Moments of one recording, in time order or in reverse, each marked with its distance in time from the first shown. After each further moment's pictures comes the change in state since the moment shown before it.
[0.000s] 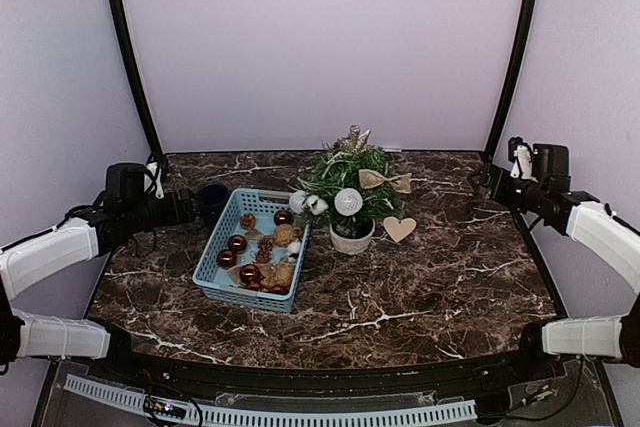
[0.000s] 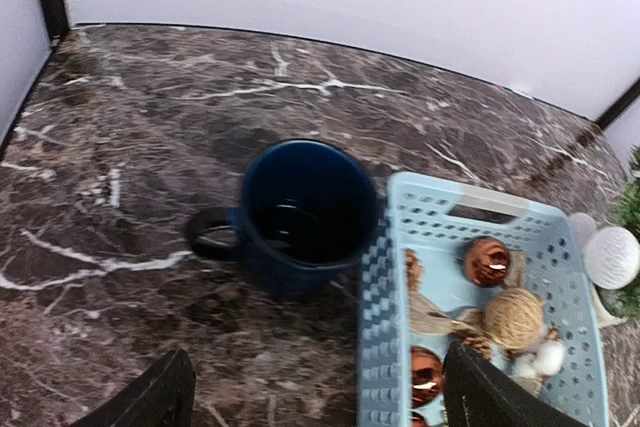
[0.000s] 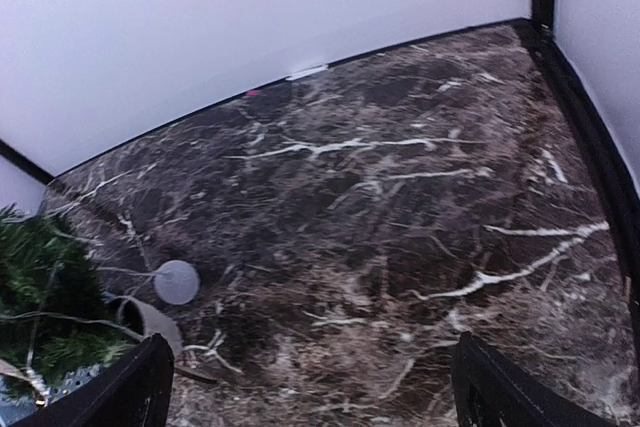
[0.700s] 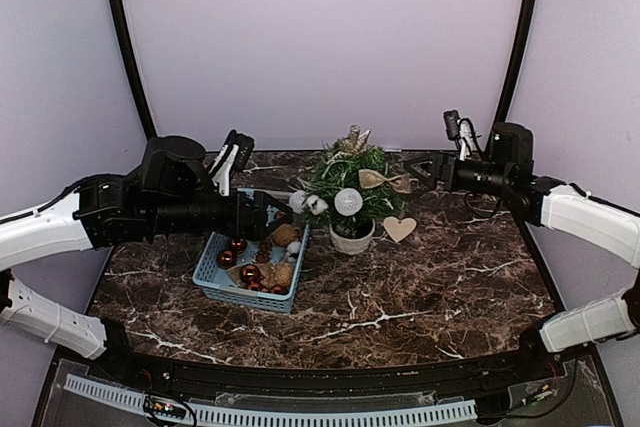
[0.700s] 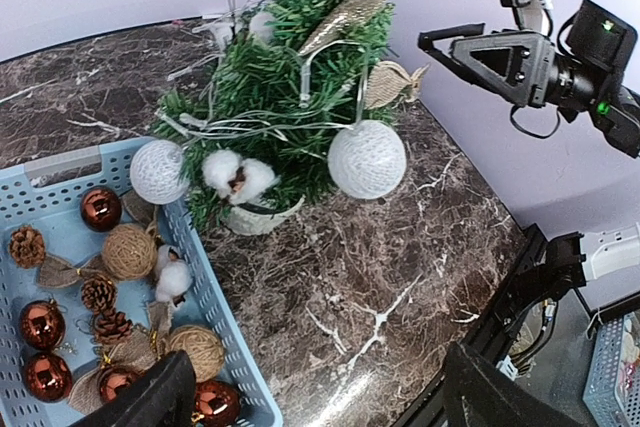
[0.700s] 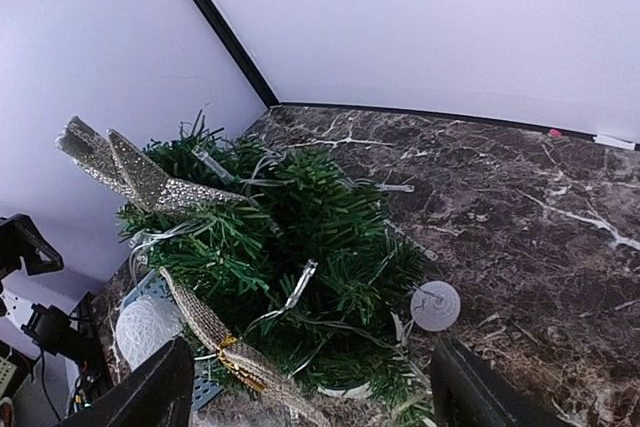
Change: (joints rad) left arm -0.752 0.060 0.421 -0.304 -0.171 -0.223; right arm 0.325 0.162 0.099 0.297 -0.308 -0.008
